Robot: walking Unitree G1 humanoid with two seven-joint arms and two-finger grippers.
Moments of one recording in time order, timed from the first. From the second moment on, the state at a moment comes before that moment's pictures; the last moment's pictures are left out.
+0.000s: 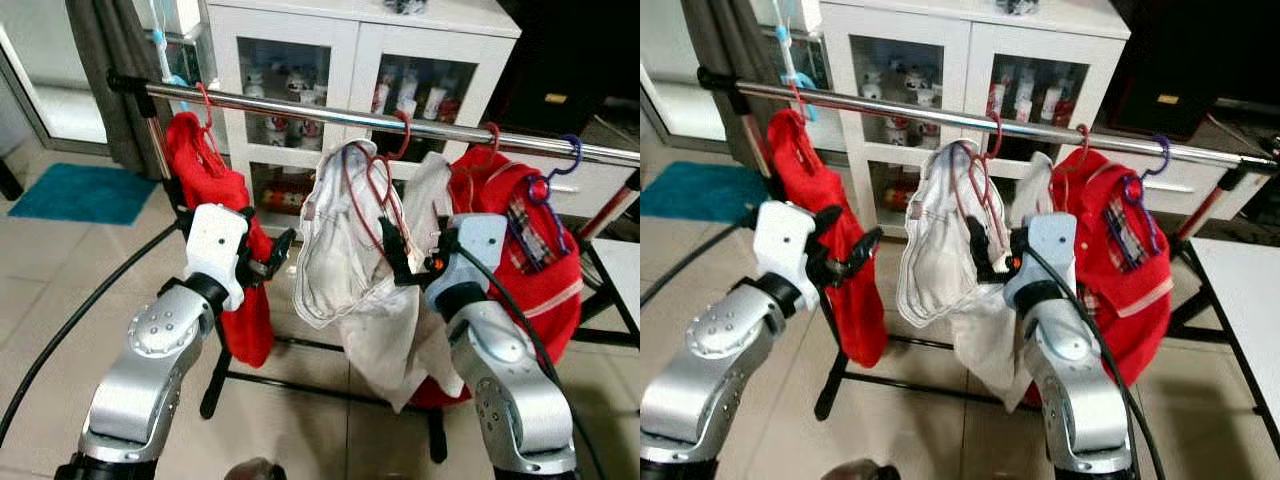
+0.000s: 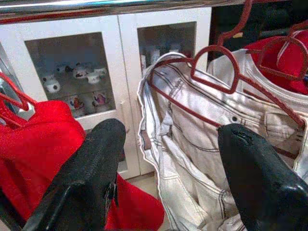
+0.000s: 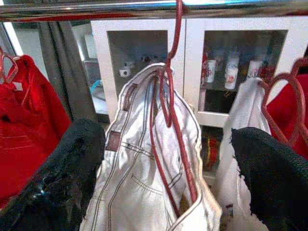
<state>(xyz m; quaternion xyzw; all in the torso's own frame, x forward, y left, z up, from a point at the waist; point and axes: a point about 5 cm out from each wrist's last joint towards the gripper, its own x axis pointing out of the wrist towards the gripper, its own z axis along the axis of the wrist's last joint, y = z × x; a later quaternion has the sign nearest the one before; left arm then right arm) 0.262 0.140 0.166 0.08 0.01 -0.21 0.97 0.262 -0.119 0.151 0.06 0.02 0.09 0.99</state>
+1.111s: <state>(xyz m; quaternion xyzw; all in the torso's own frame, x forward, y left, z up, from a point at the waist) 0.264 0.138 0.168 0.08 0.00 -0.22 0.97 0.266 -0.122 0.151 0.08 0.01 0.08 0.99</state>
